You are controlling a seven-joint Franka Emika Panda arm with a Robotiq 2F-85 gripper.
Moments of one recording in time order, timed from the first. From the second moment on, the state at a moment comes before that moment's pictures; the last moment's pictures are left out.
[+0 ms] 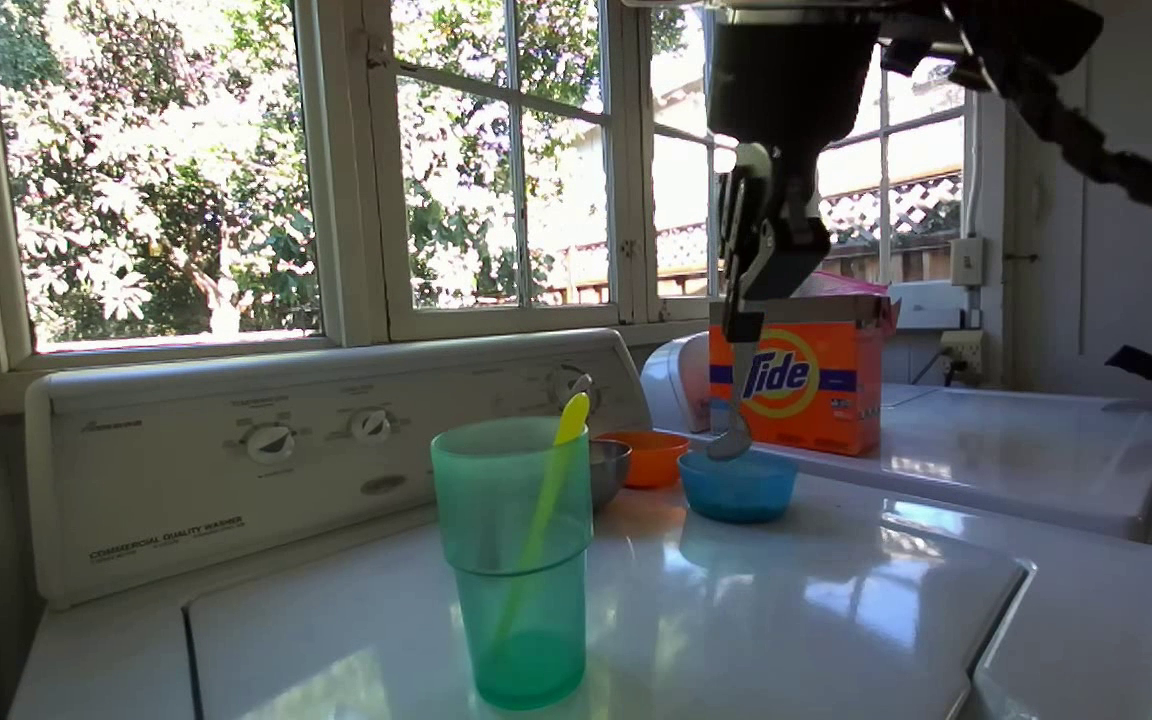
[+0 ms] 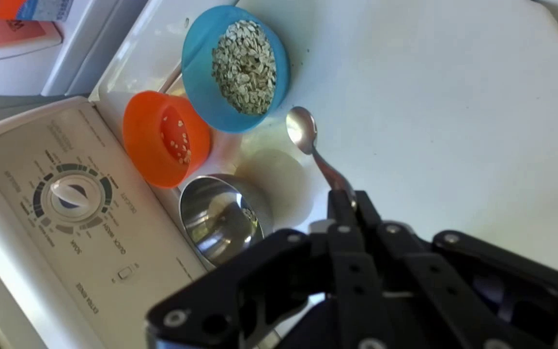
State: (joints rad) arm 0.16 -0.19 0.20 -2.18 -0.52 2.25 -0.26
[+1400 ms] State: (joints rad) arm 0.13 -0.17 0.14 -2.17 -0.58 2.26 -0.24
